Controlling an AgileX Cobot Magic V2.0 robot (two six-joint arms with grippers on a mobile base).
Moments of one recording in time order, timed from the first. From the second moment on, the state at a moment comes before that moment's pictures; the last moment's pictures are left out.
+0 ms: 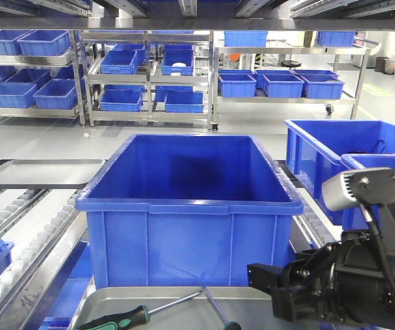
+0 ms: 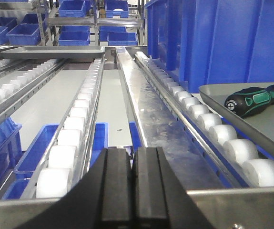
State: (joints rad) left arm -0.09 -0.01 0.03 -0.03 0.22 -0.04; right arm 0.51 1.06 -0.95 0.23 0.50 0.00
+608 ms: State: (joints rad) left arm -0.09 -0.01 0.03 -0.03 0.22 -0.04; right arm 0.30 0.72 -0.59 0.16 0.30 0.00
